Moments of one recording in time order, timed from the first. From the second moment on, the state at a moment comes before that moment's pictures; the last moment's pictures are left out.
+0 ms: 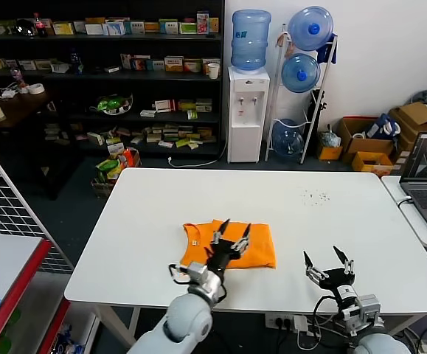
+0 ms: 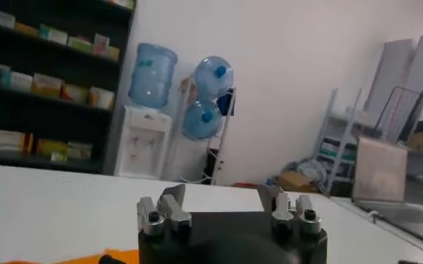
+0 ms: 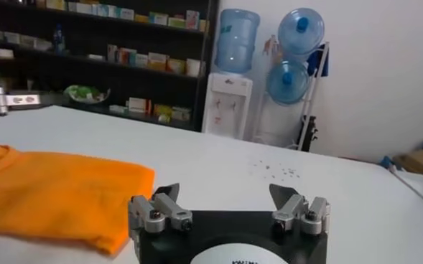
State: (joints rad) left arm 1.03 -1.35 0.09 -1.61 -0.40 -0.07 -0.14; right arm -1.50 1.18 0.60 1.90 0.24 -0.15 -0.04
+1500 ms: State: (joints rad) left arm 1.30 -1.31 -0.45 -1.69 -0.03 -0.18 -0.03; right arm -1.37 1.48 0.79 1.84 -0.04 -0.19 -0.27
